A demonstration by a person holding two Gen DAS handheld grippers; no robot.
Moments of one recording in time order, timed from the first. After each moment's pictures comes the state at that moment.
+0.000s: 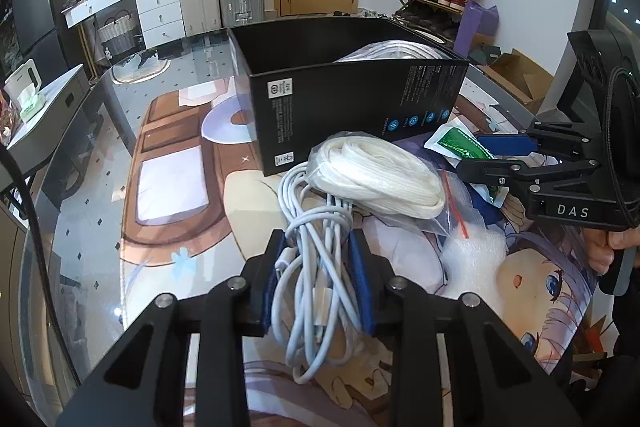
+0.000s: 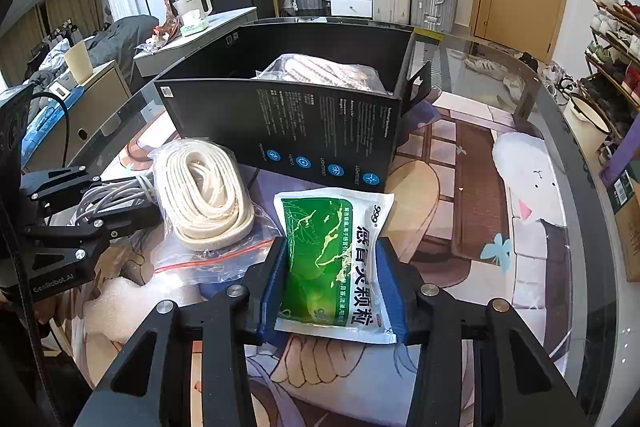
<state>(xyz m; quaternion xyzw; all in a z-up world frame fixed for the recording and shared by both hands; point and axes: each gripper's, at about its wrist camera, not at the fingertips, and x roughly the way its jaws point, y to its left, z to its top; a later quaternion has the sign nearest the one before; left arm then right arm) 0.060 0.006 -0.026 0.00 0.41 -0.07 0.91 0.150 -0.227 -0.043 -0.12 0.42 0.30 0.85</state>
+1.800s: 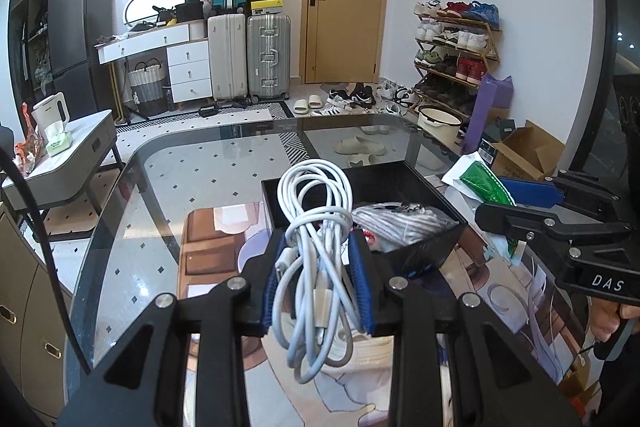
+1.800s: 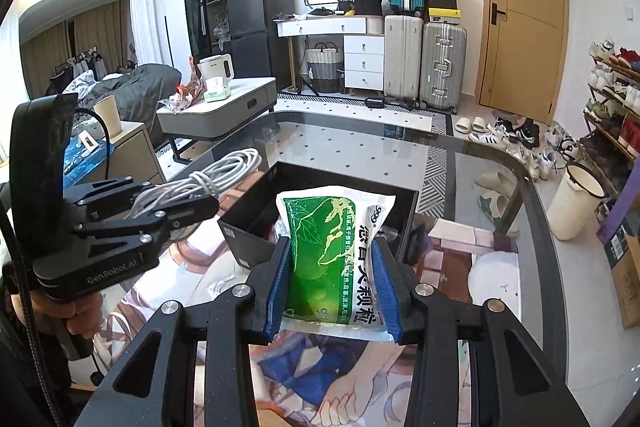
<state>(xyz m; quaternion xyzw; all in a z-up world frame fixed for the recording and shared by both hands) 0.089 0.013 0.062 -0.02 0.30 -0.03 0.95 0.139 -0.218 0.072 -0.09 0.31 0.33 0.89</state>
